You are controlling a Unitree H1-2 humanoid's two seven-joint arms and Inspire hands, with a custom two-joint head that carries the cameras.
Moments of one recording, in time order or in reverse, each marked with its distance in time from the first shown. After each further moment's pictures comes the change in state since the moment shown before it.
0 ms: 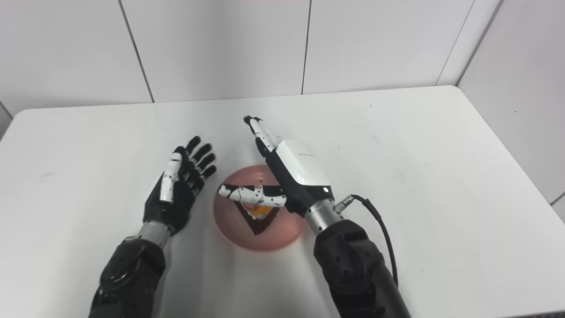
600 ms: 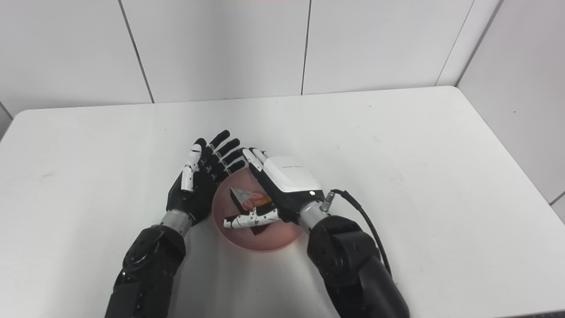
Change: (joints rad) left arm -0.115 -0.064 -0.004 0.168 -0.099 0.049 -0.028; right arm -0.074 -0.058 0.117 -0.040 -0.326 0.197 0.404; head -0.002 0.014
